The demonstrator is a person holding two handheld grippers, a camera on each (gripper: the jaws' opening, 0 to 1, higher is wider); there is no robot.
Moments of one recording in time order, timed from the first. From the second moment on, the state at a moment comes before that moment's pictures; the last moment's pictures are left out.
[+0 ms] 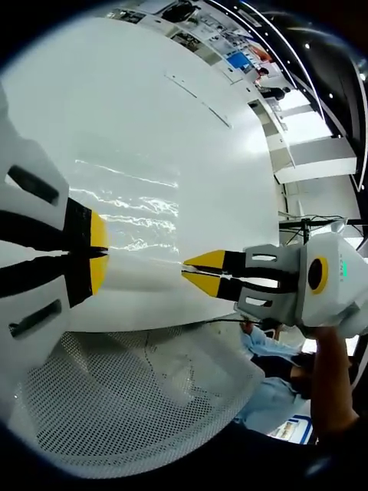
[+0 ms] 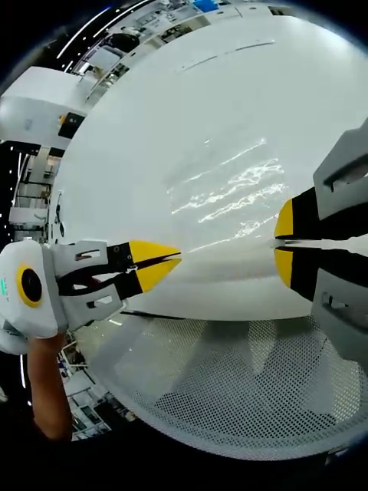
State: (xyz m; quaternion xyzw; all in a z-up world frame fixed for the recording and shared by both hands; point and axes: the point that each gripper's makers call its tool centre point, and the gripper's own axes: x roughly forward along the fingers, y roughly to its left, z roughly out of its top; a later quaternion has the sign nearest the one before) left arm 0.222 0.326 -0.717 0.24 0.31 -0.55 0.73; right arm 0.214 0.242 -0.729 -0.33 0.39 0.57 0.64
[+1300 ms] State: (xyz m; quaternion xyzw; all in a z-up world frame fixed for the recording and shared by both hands) left arm 0.225 0.327 -0.720 0.25 0.31 -0.55 0.73; right arm 0.213 0.219 -0.736 -0.33 0.41 0.56 0.64
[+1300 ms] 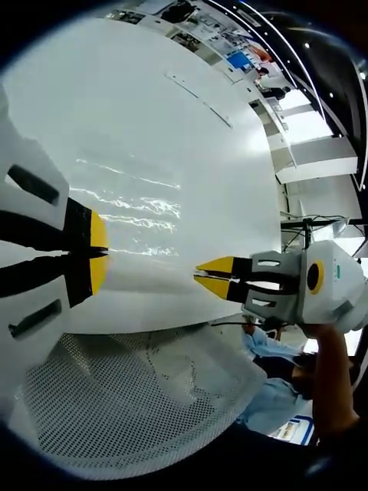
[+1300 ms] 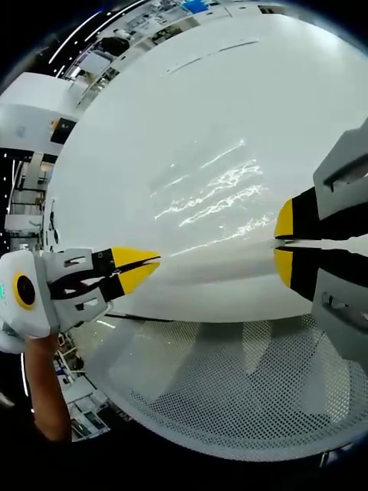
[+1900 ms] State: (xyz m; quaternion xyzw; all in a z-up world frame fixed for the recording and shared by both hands) left arm 0.226 0.327 -0.719 0.25 0.31 -0.55 0.73; right arm 0.212 0.214 -0.737 -0.32 0.42 0.55 0.64
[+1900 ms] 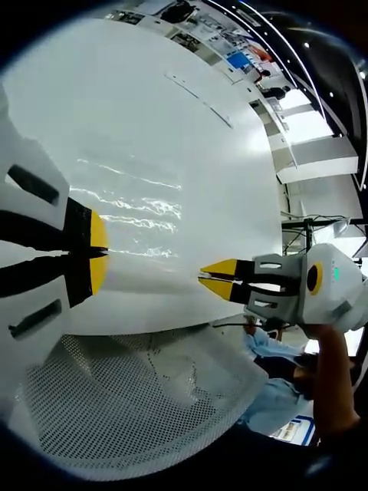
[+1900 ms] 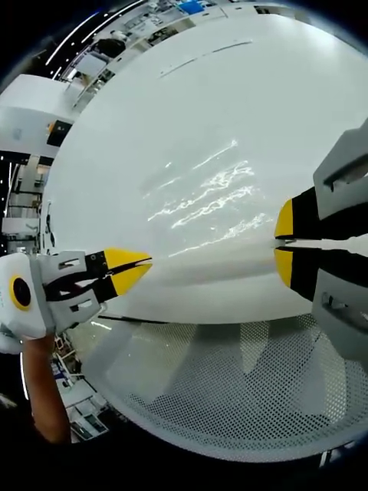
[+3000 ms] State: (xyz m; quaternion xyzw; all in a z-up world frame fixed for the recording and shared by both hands) left arm 0.215 0.315 -0.713 0.30 0.26 -0.58 0.71; right arm 0.213 0.237 -0.711 -0.30 0.37 0.58 0.66
